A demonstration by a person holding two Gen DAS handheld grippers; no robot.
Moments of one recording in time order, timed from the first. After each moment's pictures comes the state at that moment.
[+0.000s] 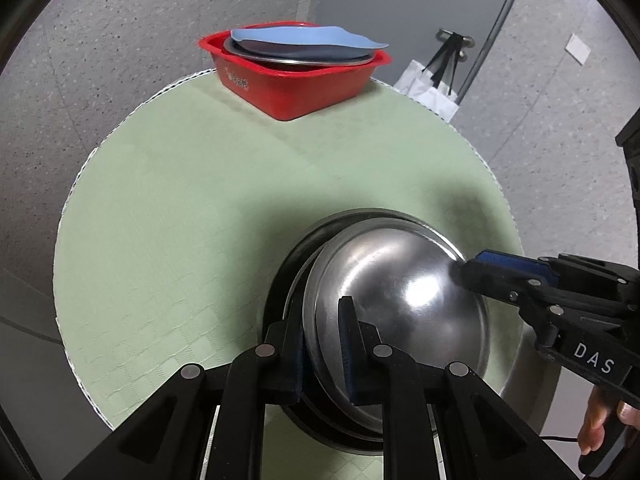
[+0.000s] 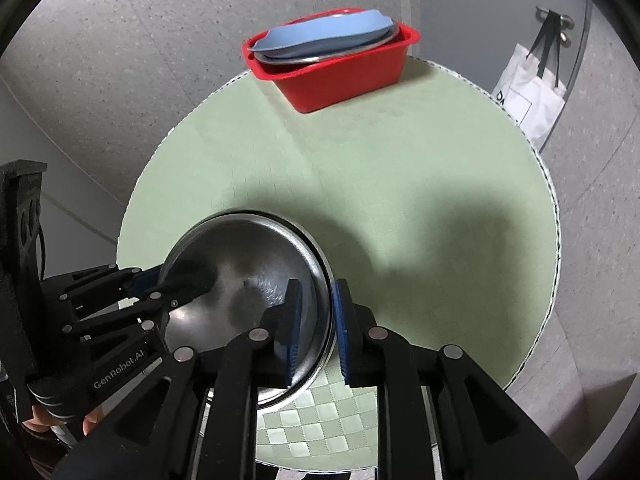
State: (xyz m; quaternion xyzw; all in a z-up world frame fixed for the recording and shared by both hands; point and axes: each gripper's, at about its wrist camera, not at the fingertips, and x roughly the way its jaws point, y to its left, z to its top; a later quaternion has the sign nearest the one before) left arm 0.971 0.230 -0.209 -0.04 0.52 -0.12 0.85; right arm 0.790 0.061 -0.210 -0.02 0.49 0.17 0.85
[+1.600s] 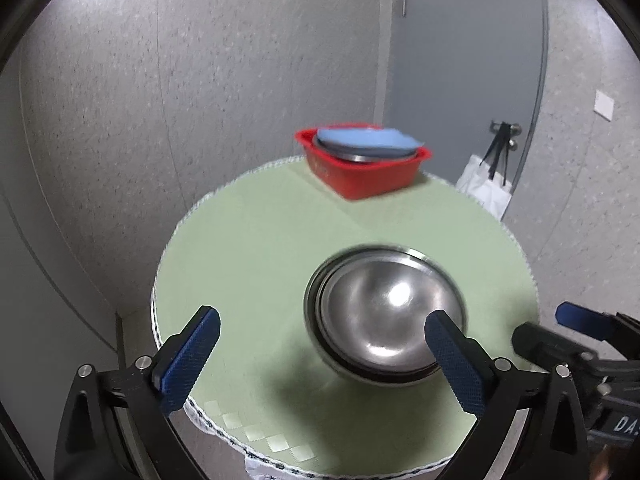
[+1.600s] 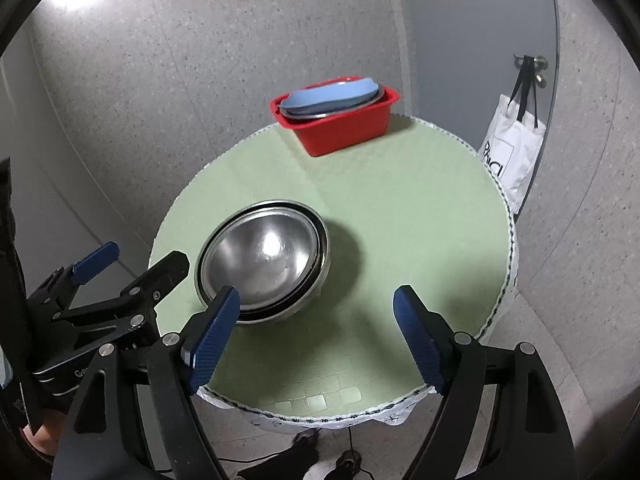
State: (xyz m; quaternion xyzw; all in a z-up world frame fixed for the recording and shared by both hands) left arm 0.776 0.195 -0.181 -0.04 0.35 0.05 0.93; right arm 0.689 0.015 -0.185 0.00 0.37 0.19 0.91
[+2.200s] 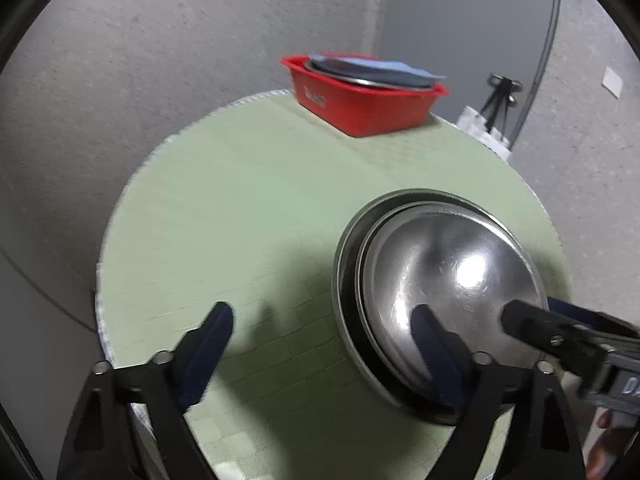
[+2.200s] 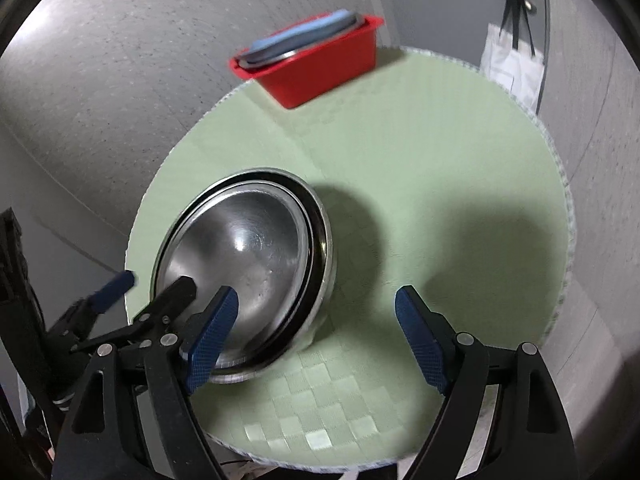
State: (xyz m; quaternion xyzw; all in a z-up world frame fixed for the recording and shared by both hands) left arm 0.890 0.221 -0.234 -0.05 0.44 -0.02 0.90; right arm 0.757 0.036 -0.246 0.07 0.46 0.16 0.87
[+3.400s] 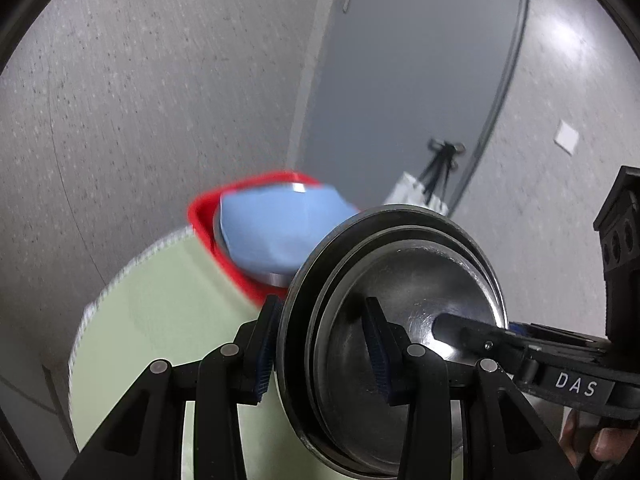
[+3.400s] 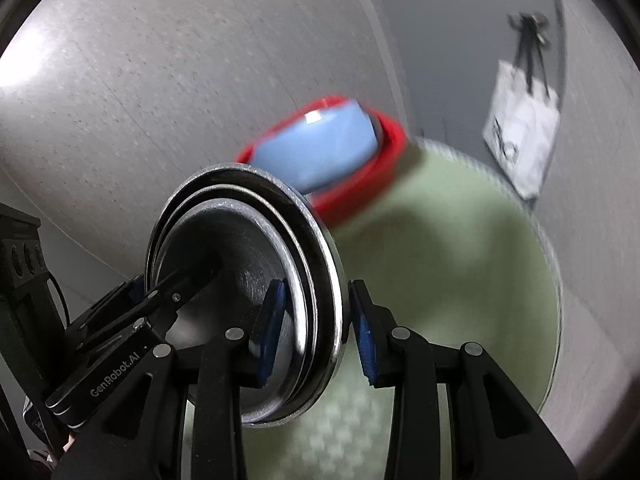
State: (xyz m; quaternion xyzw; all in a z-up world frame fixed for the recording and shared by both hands) left arm 1.075 0.241 -0.127 -0.07 0.35 -0.13 0.92; right arm 0.870 0.040 -0.128 0.10 0.41 0.18 0.89
